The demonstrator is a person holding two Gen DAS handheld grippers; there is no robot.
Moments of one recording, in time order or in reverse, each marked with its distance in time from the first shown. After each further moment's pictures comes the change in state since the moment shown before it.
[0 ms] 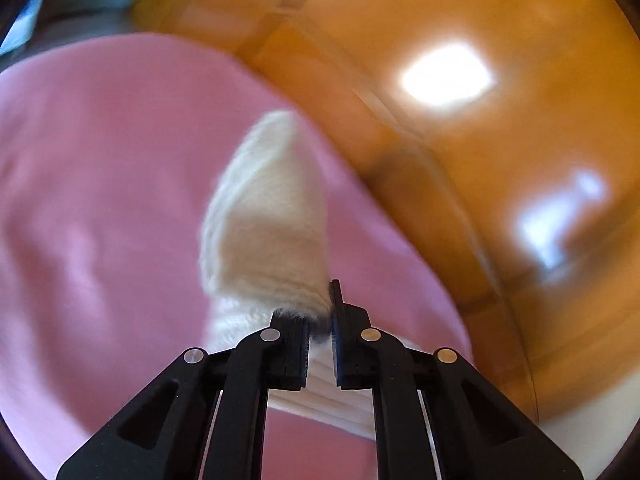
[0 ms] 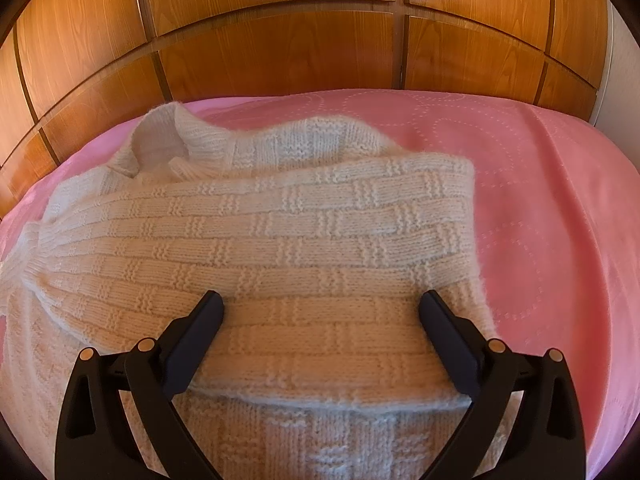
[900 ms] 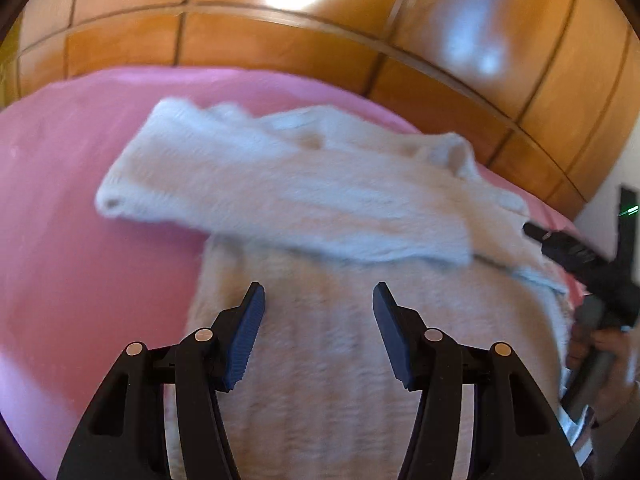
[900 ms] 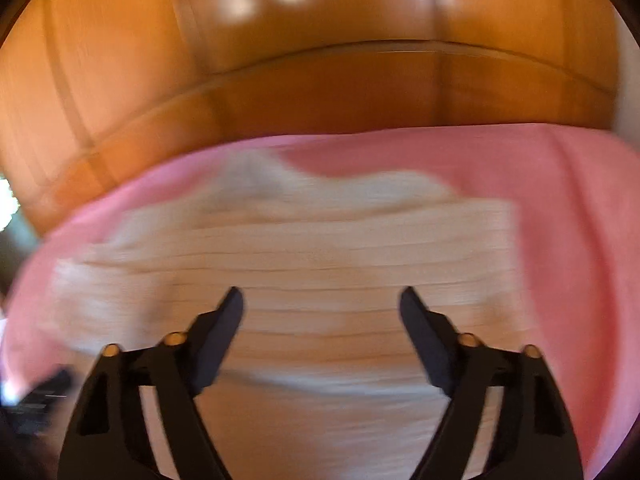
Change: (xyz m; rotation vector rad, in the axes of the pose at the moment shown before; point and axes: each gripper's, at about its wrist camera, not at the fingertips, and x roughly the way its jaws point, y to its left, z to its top) left arm 0.032 -0.101 -0.230 0.561 0.236 0.028; right arm -0.051 0.034 0.003 -0.007 -0.075 0.233
